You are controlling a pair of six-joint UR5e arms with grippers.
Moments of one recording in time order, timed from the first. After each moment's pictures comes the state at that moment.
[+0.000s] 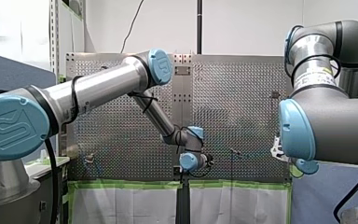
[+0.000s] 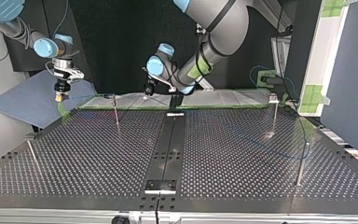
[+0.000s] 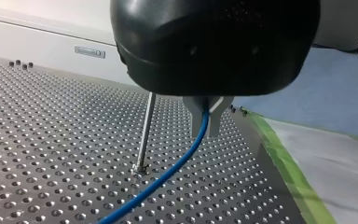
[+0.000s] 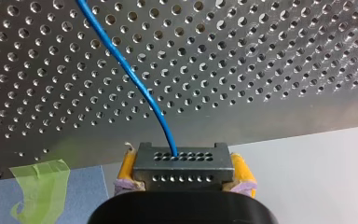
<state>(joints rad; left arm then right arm) -0.69 -2.71 -1.19 -2.56 -1.75 -1.68 1.48 -0.65 1.71 -1.13 1.29 1.74</state>
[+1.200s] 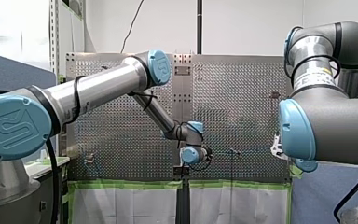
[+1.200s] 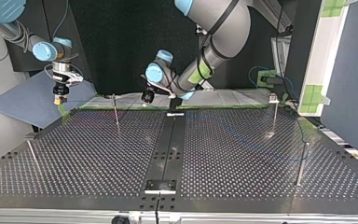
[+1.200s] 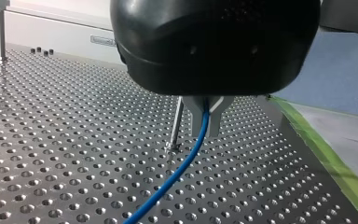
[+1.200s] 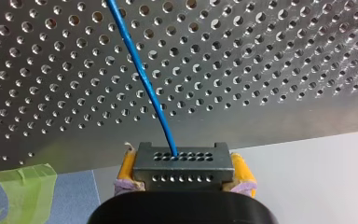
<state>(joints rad) -0.67 -2.71 -1.12 -2.60 -1.75 -1.68 1.48 -0.64 1.66 -1.10 1.30 1.73</state>
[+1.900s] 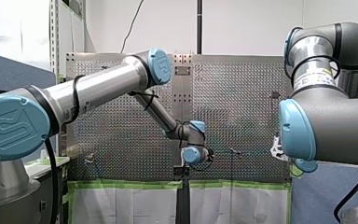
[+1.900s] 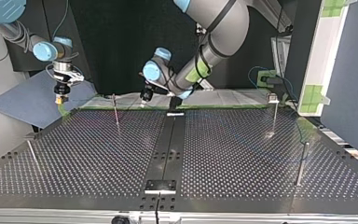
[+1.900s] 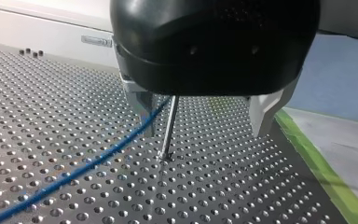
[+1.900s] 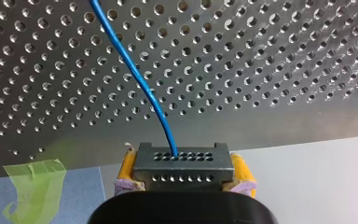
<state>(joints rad) -0.69 -2.70 -1.12 -2.64 -1.78 -1.67 1.48 -0.64 1.66 -1.08 1.30 1.70</state>
